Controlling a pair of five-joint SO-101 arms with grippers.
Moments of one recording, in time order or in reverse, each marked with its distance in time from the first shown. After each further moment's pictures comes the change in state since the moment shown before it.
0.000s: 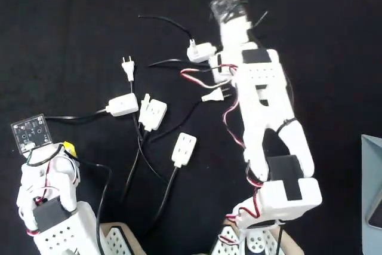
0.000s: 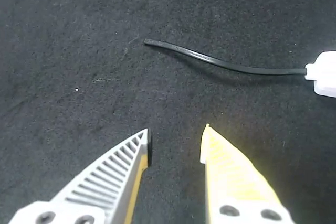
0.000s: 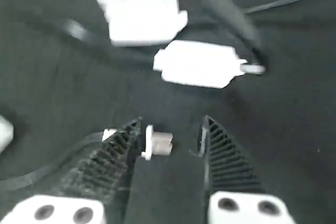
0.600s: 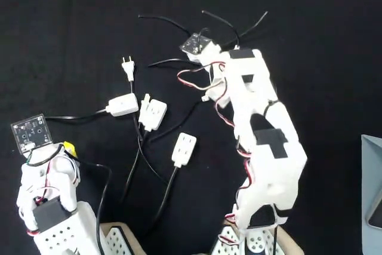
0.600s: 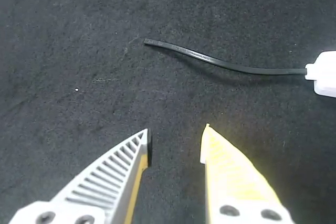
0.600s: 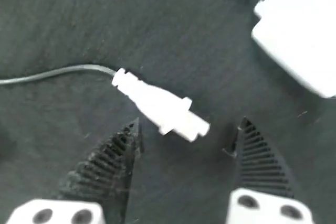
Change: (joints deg) left arm 0.0 0.0 0.1 0.0 0.0; right arm -0.4 18.8 -9.1 8.4 27.5
